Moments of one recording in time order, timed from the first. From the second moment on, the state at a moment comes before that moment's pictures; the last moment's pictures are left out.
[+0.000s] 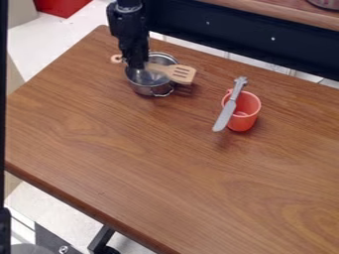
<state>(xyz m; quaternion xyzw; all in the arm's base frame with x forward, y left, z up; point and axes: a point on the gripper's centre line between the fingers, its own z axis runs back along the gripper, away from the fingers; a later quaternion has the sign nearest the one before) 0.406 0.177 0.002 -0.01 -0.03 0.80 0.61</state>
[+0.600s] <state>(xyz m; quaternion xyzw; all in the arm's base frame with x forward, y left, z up) 0.400 0.175 0.002 -0.01 0.00 0.79 0.61</state>
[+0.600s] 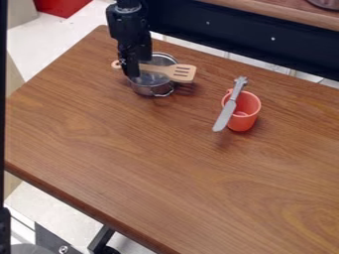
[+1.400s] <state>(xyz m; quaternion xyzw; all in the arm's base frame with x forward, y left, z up) 0.368 0.157 0.060 -0.06 -0.10 0.69 0.72</state>
